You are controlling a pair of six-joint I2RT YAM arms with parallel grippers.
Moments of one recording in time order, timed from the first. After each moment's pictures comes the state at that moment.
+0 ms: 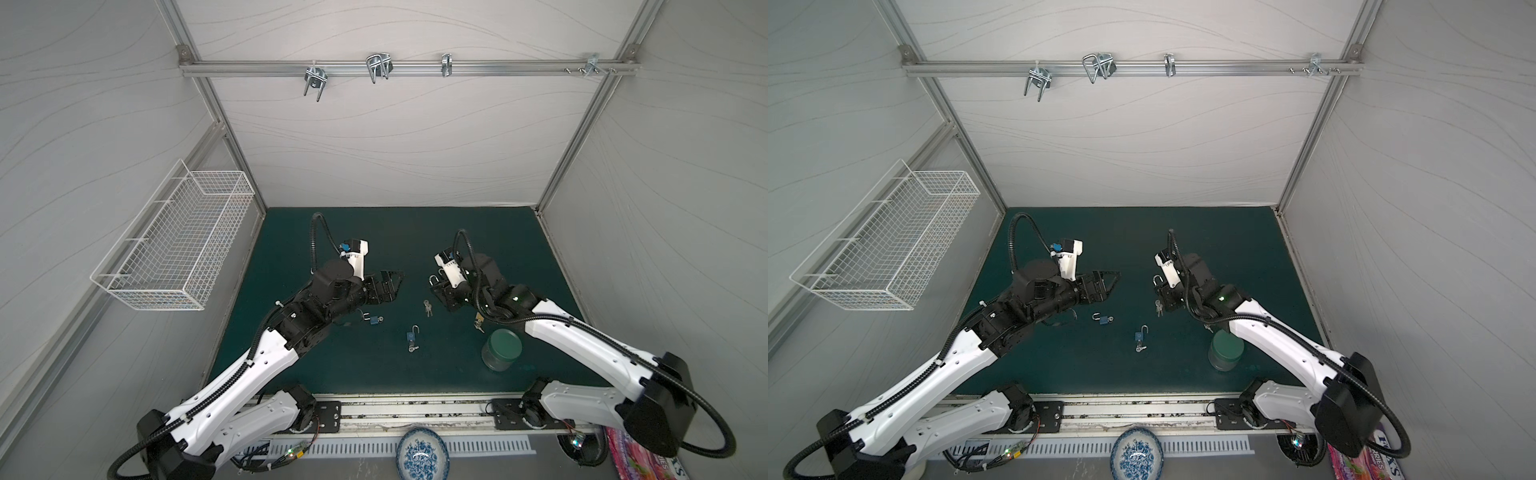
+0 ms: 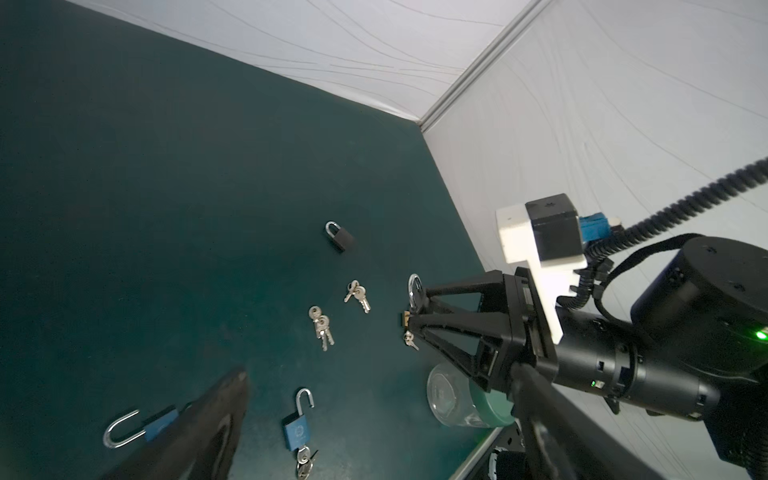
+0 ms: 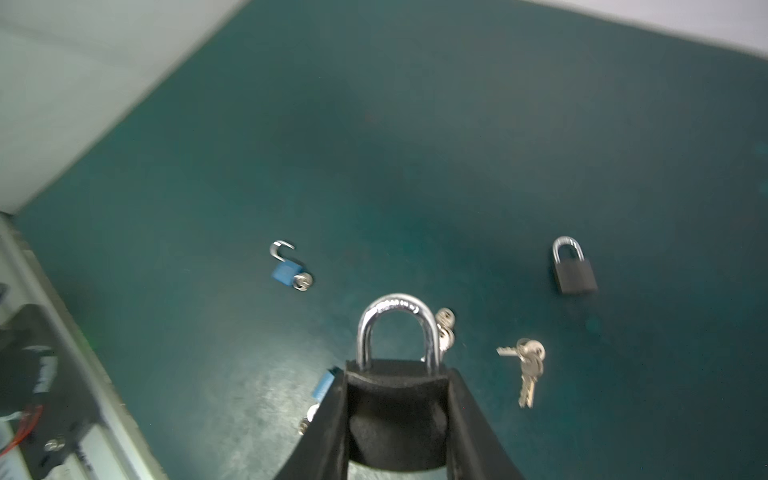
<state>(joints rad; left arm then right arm) -0.63 0.93 0.87 -0.36 0.07 -0.68 0.75 1.23 0.92 -0.42 -0.08 0.15</state>
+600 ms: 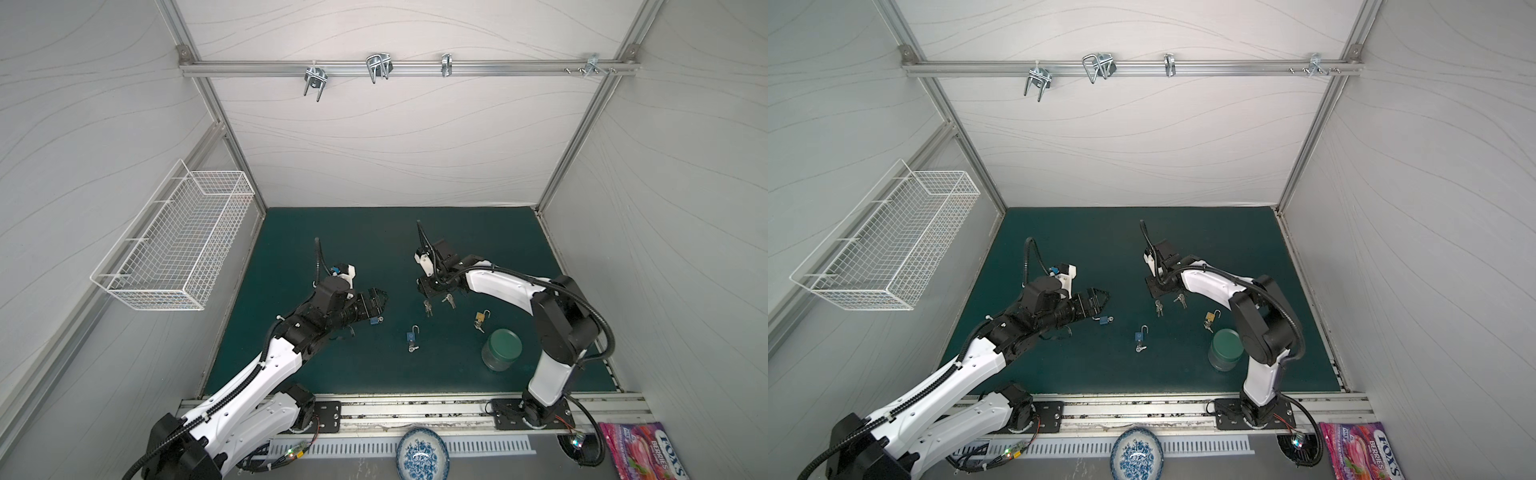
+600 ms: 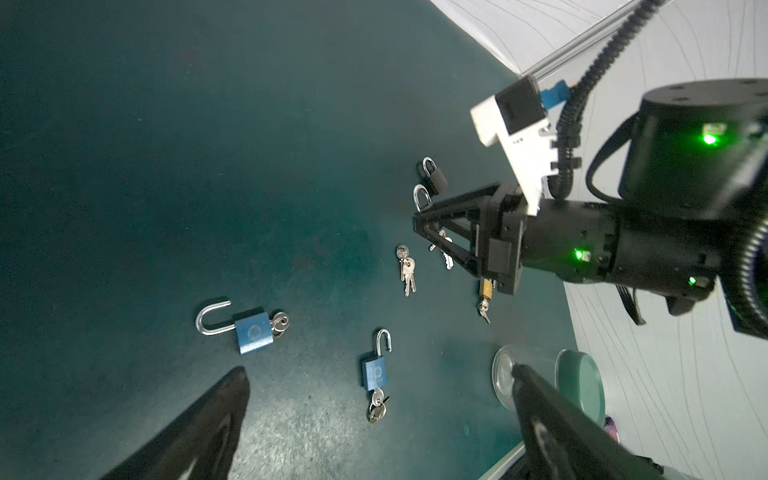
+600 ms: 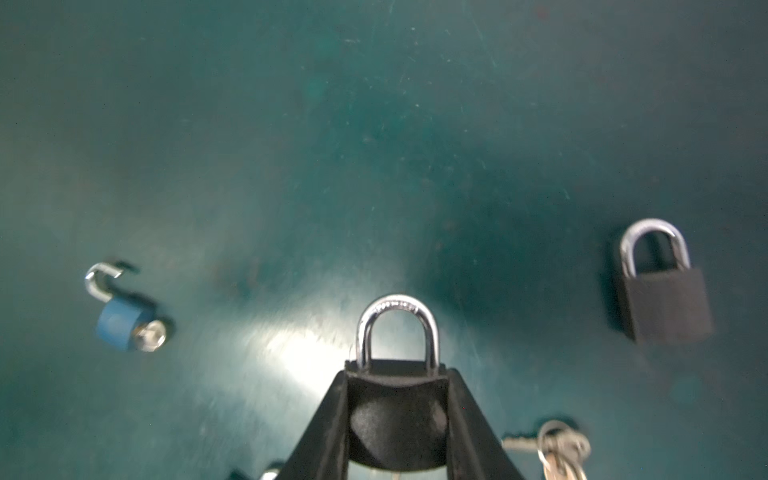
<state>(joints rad) -0.54 0.89 0.62 -0.36 0.12 -0.79 0.67 1.83 1.24 -0.48 -0.10 0.15</state>
